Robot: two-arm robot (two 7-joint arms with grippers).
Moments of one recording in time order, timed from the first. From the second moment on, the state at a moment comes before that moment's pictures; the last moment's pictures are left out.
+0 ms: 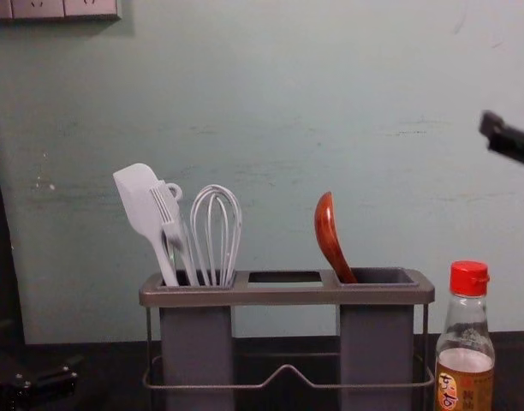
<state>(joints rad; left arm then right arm) -0.20 0.60 0.45 -1.41 -0.25 -0.12 0.03 0.31 0.26 -0.06 -1.36 0.23 -0.42 0.34</state>
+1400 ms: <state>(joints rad) -0.20 0.60 0.45 -1.41 -0.25 -0.12 0.03 0.35 0.26 -0.12 -1.17 0.03 -0.11 0.21</state>
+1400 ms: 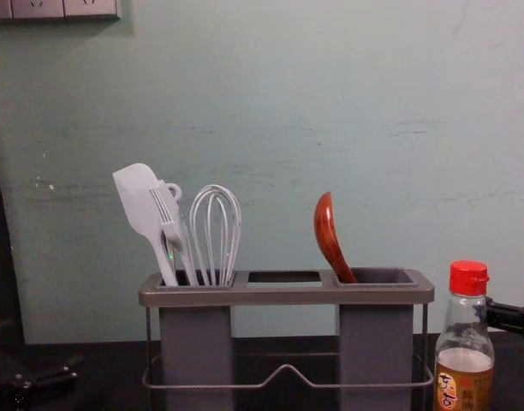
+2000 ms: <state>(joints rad) -0.20 0.60 0.45 -1.41 -0.25 -0.12 0.03 0.34 0.26 -0.12 -1.17 0.03 -0.11 0.21</state>
